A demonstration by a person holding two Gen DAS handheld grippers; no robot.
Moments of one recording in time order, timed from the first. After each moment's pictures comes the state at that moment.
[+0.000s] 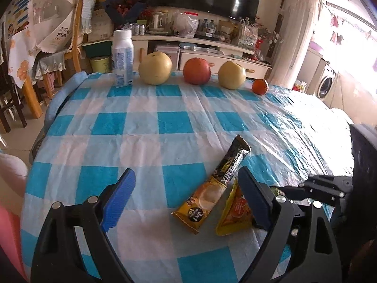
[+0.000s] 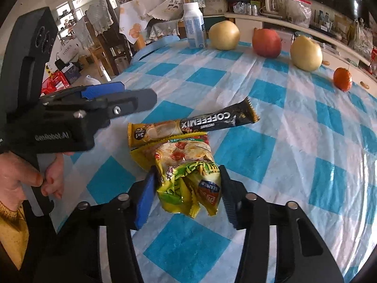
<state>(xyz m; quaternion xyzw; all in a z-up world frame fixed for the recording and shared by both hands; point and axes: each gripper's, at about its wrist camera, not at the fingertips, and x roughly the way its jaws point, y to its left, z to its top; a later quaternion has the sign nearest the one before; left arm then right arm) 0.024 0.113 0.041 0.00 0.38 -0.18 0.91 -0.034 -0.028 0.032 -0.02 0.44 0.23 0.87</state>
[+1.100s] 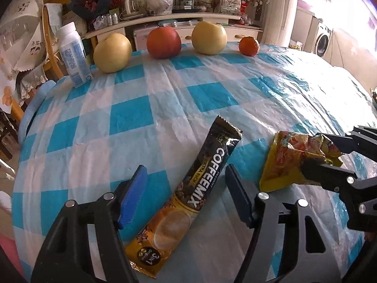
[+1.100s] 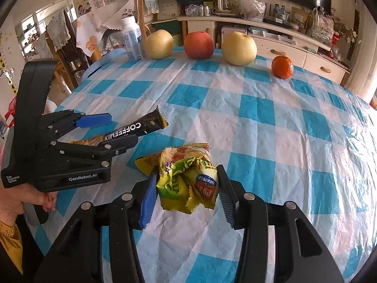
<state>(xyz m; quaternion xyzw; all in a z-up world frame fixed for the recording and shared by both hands) 0.059 0.039 0.005 0.10 0.43 -0.19 0.88 -0.022 -0.098 0.041 0.00 0.44 0.11 0.89</state>
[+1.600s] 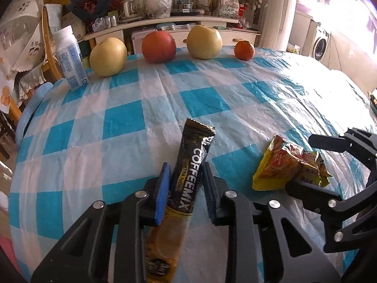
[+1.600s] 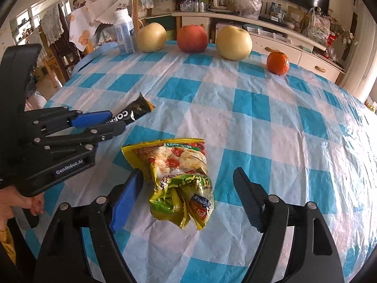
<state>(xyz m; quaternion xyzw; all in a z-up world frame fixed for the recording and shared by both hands) 0.055 0.032 0.008 0.09 0.42 -0.20 0.88 -0.015 -0.096 0.030 -0.02 0.45 0.09 0.89</state>
